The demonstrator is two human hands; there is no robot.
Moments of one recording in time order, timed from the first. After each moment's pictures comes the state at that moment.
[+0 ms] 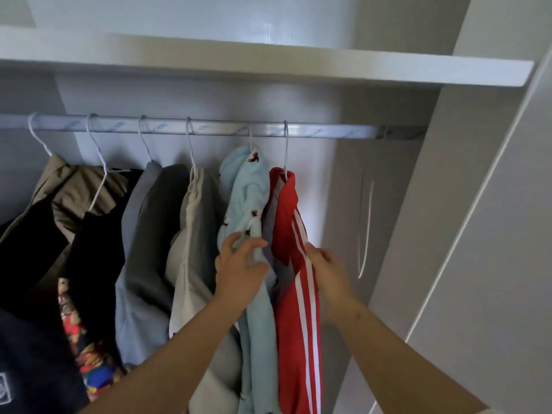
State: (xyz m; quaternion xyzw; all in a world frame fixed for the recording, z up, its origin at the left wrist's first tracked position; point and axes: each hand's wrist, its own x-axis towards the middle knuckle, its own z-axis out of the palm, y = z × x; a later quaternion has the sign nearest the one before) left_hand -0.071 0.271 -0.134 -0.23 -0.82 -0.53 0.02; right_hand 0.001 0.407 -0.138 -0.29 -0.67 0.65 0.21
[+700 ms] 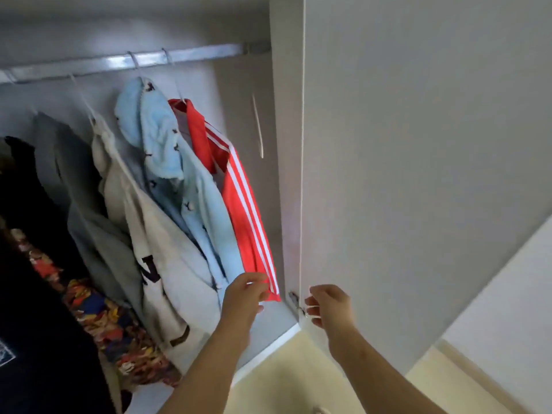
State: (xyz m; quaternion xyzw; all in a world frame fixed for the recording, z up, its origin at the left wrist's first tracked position) left_hand 0.132 0.139 -0.223 -0.16 -0.71 -0.57 -0.39; right_hand 0.259 0.204 -0.251 -0.55 -0.44 0.65 0.30
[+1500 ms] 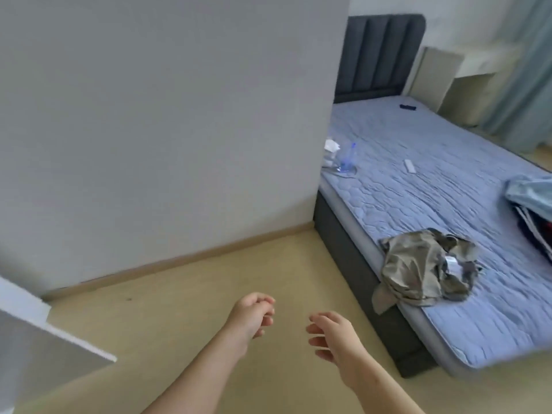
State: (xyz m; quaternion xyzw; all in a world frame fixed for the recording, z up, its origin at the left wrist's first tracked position) left_hand 0.763 -0.135 -0.297 -0.56 -0.51 -0.05 -0.65; right_hand 0.857 -0.265 -0.311 -0.73 0.00 0.46 0.51
